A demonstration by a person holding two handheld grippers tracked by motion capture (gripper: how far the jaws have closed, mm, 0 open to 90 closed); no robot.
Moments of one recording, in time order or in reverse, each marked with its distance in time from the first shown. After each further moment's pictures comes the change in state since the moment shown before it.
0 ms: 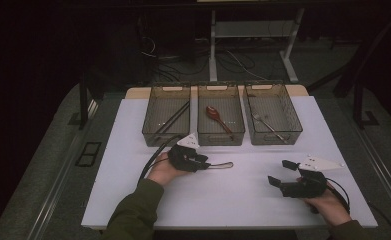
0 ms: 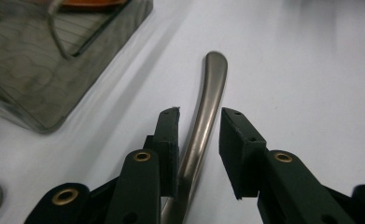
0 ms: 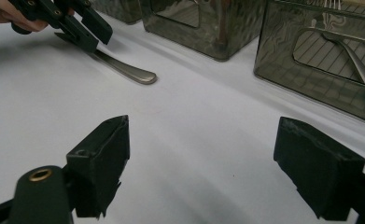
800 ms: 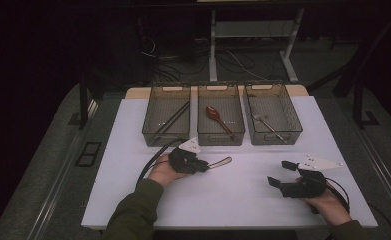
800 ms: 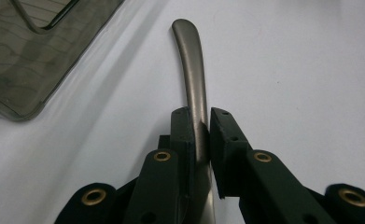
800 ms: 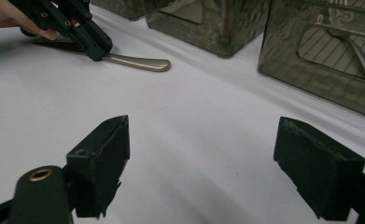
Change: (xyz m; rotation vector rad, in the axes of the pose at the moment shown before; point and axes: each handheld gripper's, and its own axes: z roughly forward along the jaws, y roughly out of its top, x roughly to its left) left arm -0.001 -0.007 0.006 0.035 -0.021 0.032; right arm 0.000 0.001 0.001 0.020 0.019 0.003
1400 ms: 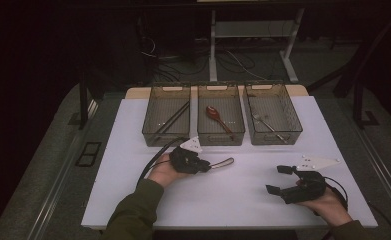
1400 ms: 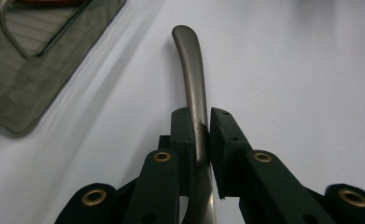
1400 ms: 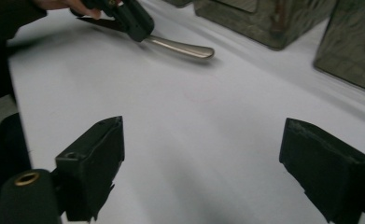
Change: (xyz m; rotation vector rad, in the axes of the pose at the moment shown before) left arm -0.012 0.015 -0.011 -0.004 -0.015 0.007; right arm 0.006 0.009 -0.004 0.072 0.172 -0.025
